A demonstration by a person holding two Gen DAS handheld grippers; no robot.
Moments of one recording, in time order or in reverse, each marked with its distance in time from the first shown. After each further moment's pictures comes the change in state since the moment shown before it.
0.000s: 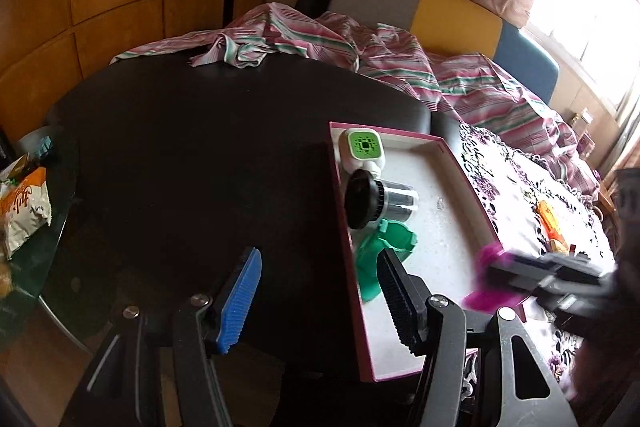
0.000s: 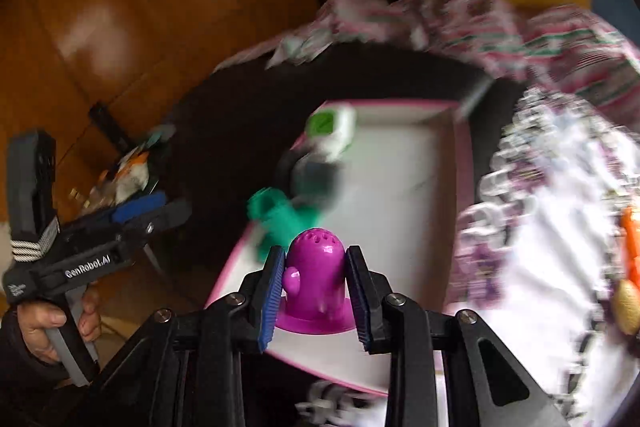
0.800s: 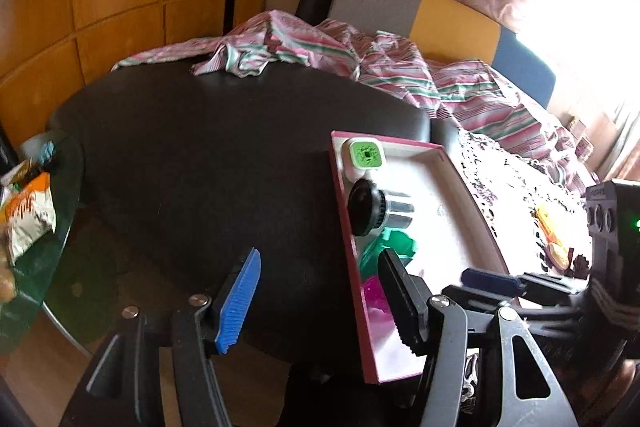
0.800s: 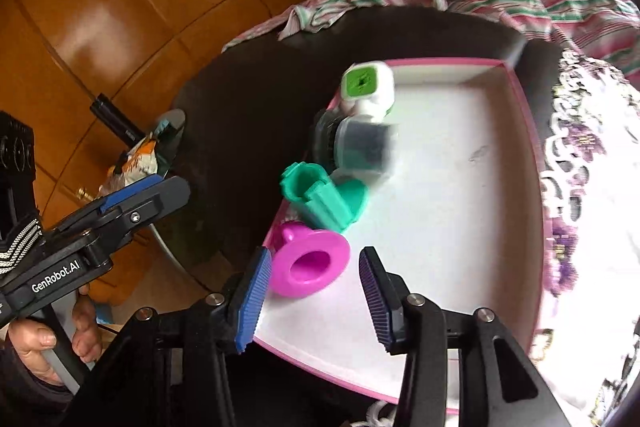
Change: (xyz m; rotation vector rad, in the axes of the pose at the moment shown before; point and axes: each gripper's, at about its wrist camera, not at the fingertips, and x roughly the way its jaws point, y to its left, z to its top) left arm -0.007 -0.001 0.003 0.020 -0.033 -0.007; right arm 0.021 0.005 -0.009 0.092 0.001 0.020
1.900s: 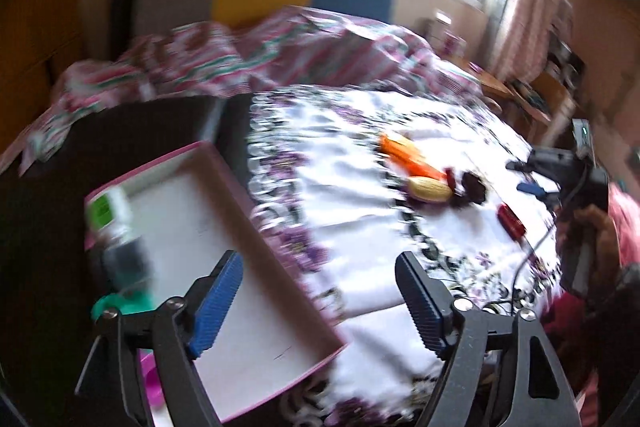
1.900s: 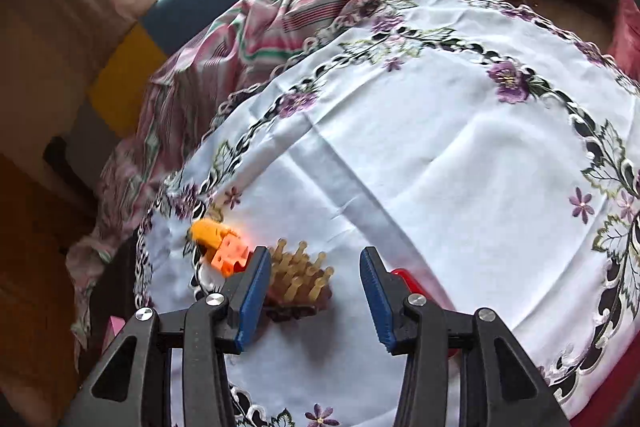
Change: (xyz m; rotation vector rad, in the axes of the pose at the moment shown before) left arm 0.027 -0.224 0.000 0.476 0.113 -0.376; right arm -0.263 -0.320 -0.142 1.062 -0.521 -0.578
